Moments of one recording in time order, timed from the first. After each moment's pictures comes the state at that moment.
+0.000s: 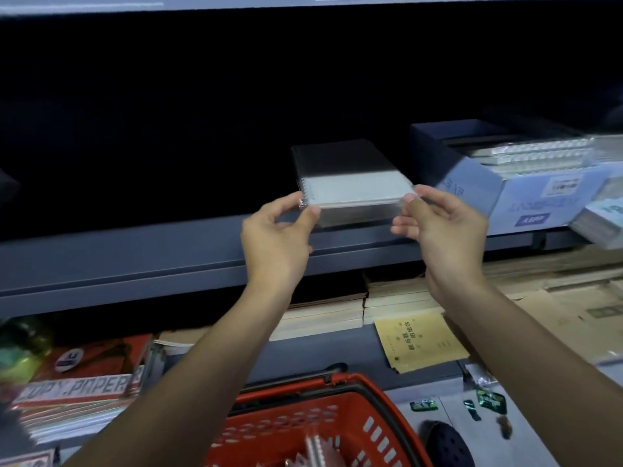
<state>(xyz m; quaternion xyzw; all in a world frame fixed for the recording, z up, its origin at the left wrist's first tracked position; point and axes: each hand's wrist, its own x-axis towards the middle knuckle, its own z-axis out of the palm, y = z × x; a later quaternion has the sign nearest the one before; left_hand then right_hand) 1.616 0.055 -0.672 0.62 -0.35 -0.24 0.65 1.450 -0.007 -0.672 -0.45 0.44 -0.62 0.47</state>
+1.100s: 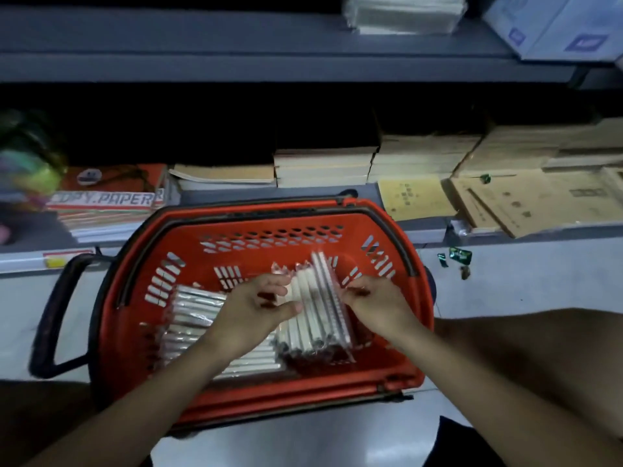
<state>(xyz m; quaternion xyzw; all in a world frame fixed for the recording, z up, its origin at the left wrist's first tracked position) 1.619 0.322 -0.863 0.72 -0.33 -0.48 0.37 1.431 0.228 -0.863 -0.64 0.63 -0.04 0.43</state>
